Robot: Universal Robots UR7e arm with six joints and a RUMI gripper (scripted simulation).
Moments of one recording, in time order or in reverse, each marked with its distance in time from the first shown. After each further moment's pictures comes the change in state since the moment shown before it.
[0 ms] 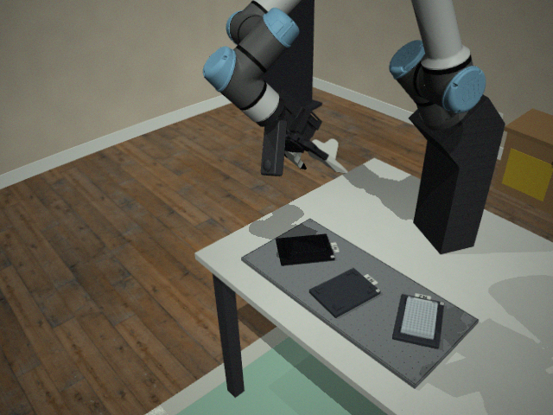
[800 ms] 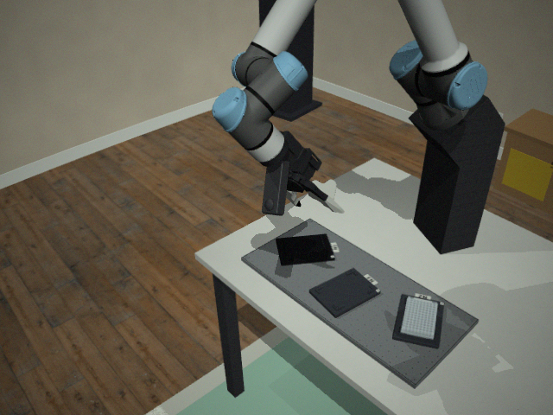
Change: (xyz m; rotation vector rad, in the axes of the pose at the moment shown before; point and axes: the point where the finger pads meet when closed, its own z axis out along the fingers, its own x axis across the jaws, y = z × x) arm 0.018 -0.071 0.056 0.053 0.072 -0.053
